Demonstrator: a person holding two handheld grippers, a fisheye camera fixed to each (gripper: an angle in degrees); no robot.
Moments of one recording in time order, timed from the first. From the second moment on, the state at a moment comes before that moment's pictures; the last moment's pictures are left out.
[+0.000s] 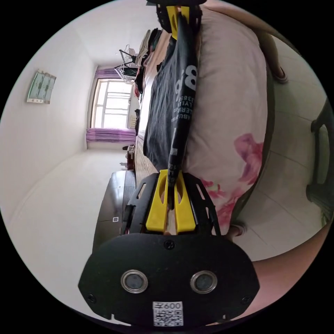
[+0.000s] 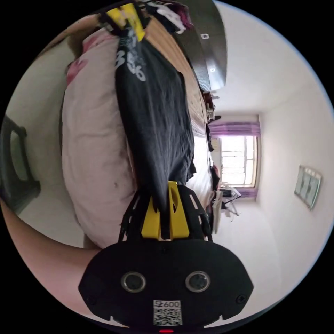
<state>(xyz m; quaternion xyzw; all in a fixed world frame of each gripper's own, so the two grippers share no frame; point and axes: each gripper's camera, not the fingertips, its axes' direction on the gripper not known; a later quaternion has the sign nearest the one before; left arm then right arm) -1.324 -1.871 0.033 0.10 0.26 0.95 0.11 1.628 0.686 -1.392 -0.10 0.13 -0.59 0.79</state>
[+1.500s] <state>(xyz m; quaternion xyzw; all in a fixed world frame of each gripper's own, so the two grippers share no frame) -1.321 -1.897 0.127 0.10 0.27 0.94 0.16 1.911 0.123 -1.167 -0.24 -0.34 -0.04 0.91</state>
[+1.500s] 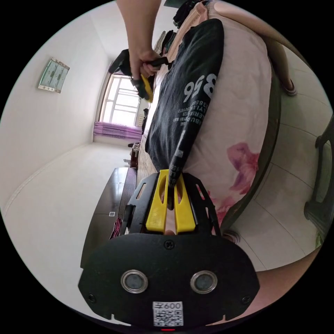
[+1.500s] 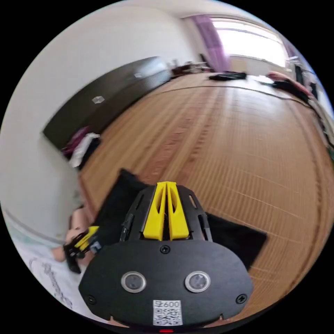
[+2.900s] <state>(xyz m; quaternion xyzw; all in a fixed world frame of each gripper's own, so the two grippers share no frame) -1.326 -1.904 0.129 0.13 0.25 0.95 0.15 1.886 0.198 -1.185 -0.20 -0.05 -0.08 0.97</state>
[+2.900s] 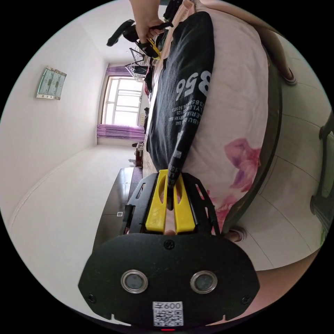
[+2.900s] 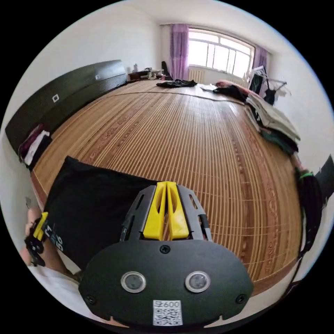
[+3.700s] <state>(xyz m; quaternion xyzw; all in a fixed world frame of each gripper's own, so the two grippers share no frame) -1.286 -1.909 0.106 0.06 0.24 0.96 0.12 1.730 0.481 -1.340 0.03 -0.11 -0.29 0.95</state>
